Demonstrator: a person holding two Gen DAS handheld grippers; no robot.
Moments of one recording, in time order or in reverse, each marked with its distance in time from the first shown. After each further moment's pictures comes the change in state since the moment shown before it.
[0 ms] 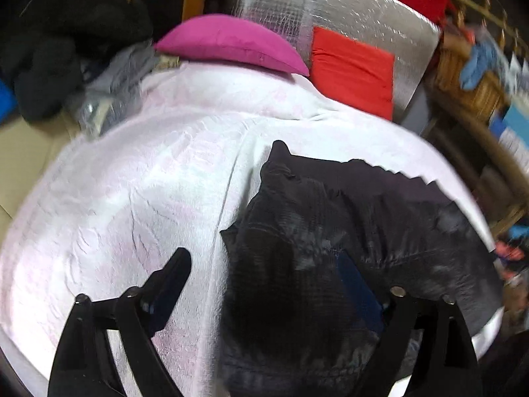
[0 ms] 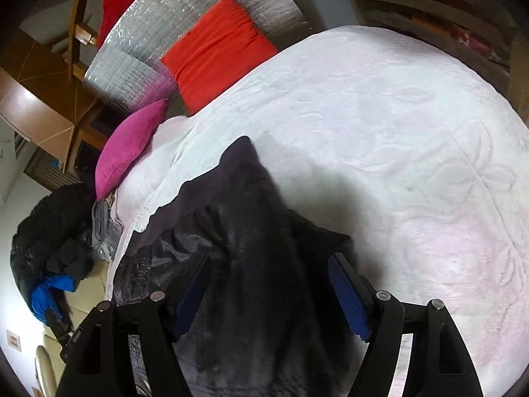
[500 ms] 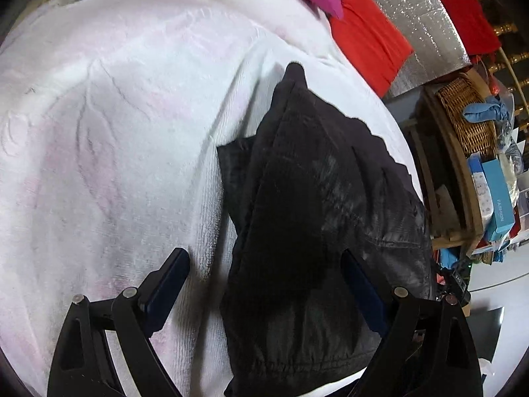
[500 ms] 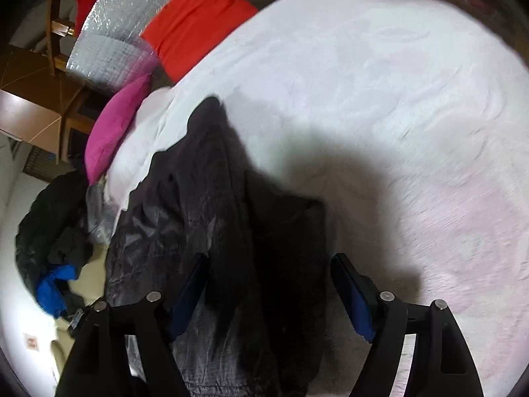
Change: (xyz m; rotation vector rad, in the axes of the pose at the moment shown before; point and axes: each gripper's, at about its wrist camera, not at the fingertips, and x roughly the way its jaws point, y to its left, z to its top) left arm 0.074 0.044 -0.020 -0.283 0.344 -0.286; right arm 0.045 -0.036 -0.008 0.049 0.192 0.036
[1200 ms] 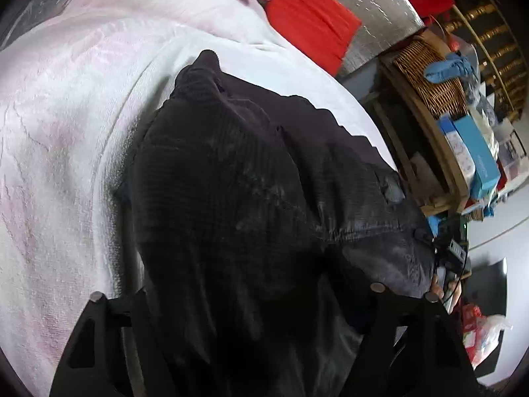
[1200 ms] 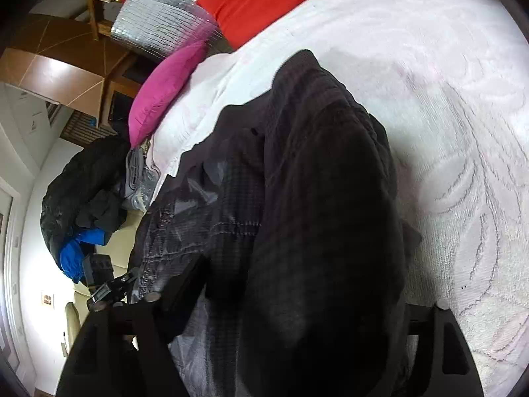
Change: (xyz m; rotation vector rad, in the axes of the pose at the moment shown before) left arm 0.040 -0.060 0.004 0.186 -0.016 -0.101; right arm 0.037 0.068 -0.021 -0.142 0.036 0.154
